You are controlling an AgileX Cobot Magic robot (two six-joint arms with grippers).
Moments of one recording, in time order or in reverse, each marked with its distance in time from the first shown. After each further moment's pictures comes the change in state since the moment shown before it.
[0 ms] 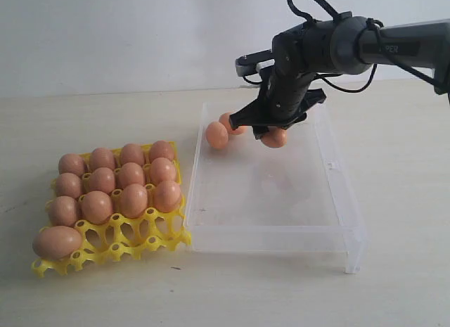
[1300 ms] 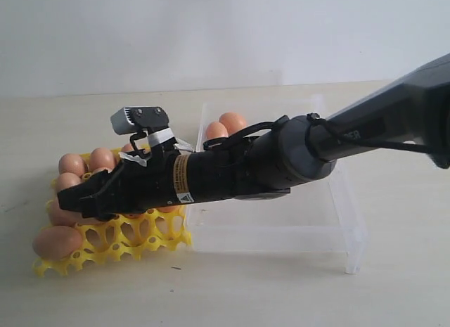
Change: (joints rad) left arm 0.000 0.000 0.000 0.000 0.000 0.000; right arm 0.317 -0.103 0.545 -0.832 -1.533 1.004
